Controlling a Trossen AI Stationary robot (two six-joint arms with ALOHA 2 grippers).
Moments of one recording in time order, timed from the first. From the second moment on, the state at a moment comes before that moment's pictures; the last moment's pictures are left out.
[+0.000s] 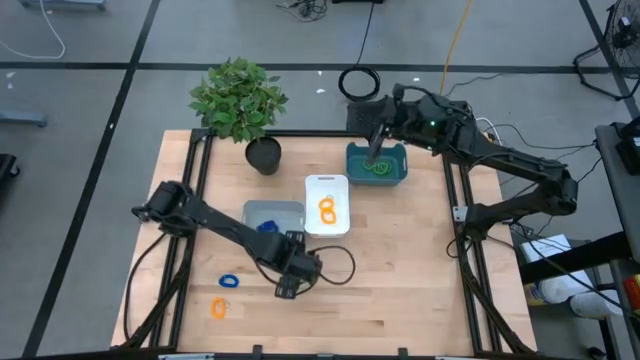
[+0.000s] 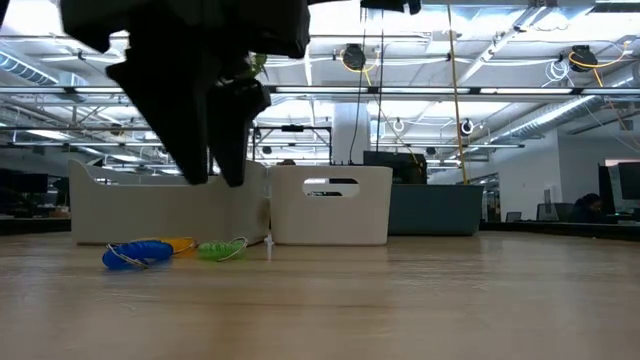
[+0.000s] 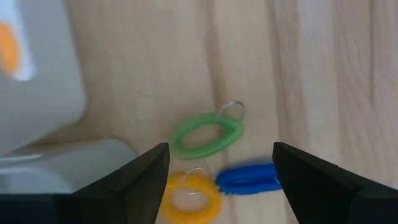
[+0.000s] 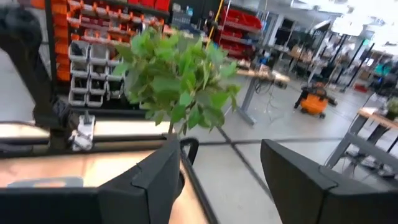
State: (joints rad) left arm -0.36 1.91 1.43 -0.86 -0.08 -0.20; right arm -0.37 1.25 1.27 -0.08 0.03 -0.22
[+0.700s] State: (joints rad) left arm -0.33 2.04 1.43 -0.81 0.02 -0.26; right arm -0.37 1.21 1.27 -0.05 0.02 -0.18
